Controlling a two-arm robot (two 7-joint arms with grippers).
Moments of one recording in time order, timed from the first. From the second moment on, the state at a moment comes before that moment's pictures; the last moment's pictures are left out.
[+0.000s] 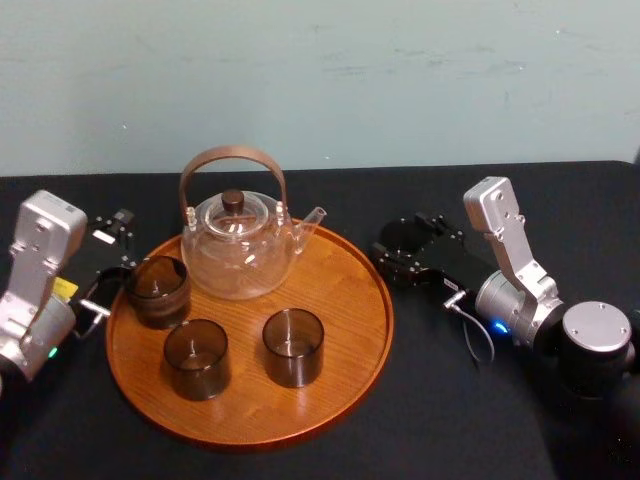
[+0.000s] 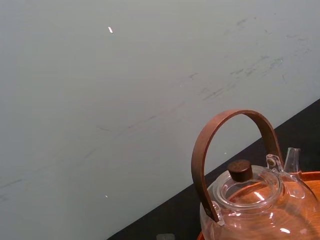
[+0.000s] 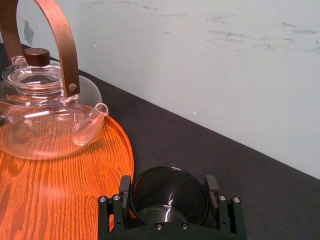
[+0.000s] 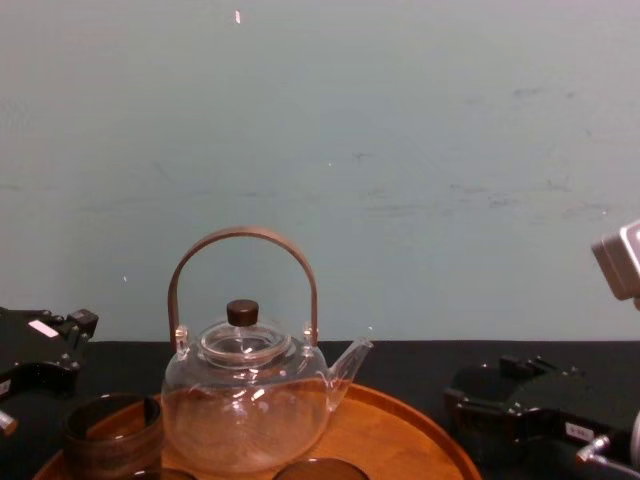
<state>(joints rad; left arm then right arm) -0.20 0.60 0.45 -1.41 -0.25 -0.12 0.03 0.43 0.24 -0.34 -0.94 0.15 -0.18 0.44</state>
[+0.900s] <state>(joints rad) -0.20 0.60 0.45 -1.41 -0.25 -0.12 0.03 0.43 0.24 -0.34 -0.94 0.15 -0.18 0.44</state>
